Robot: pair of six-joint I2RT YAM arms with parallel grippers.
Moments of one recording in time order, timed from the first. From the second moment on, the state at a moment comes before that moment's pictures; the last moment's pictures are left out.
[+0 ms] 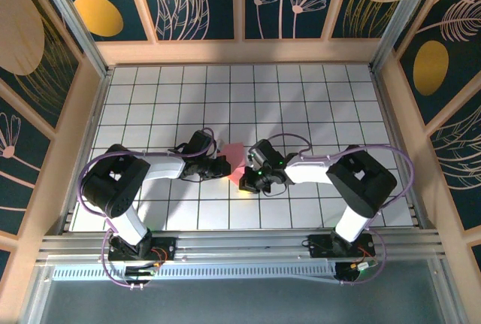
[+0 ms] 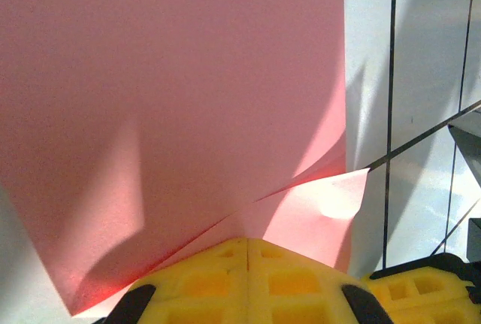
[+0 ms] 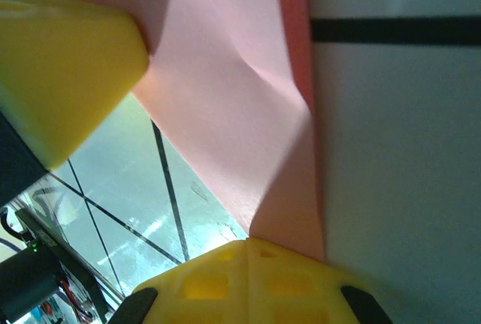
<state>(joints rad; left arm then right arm) -0.60 1.70 0.70 0.02 0.46 -0.71 0.84 1.68 0.73 -0.11 -0.46 0.97</state>
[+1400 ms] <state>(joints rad) -0.58 1.53 0.79 -0.02 0.36 -0.84 0.70 1.56 0.68 0.03 -0.37 0.57</state>
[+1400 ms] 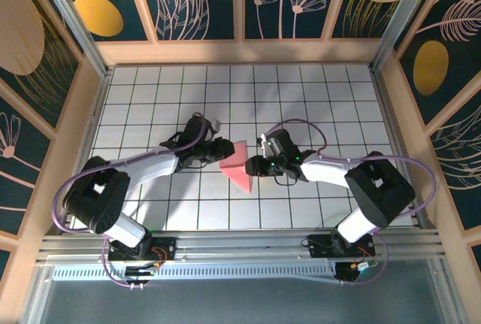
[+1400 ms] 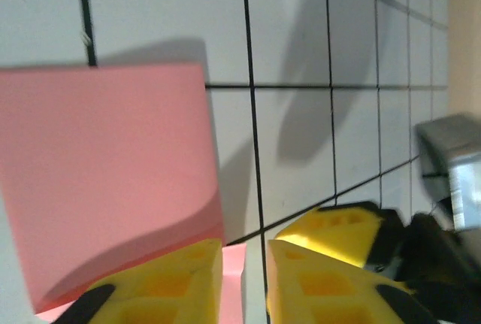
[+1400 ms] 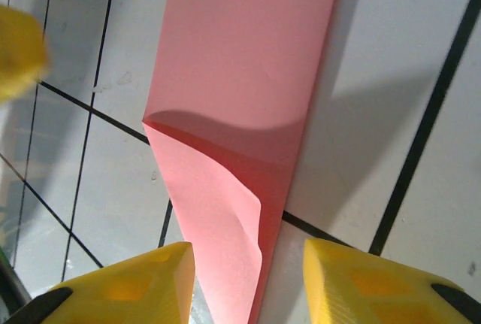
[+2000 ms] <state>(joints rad) -0.48 1.43 0.71 -0.07 0.24 -0.87 0.70 1.64 0.69 0.12 -0.39 0.54</state>
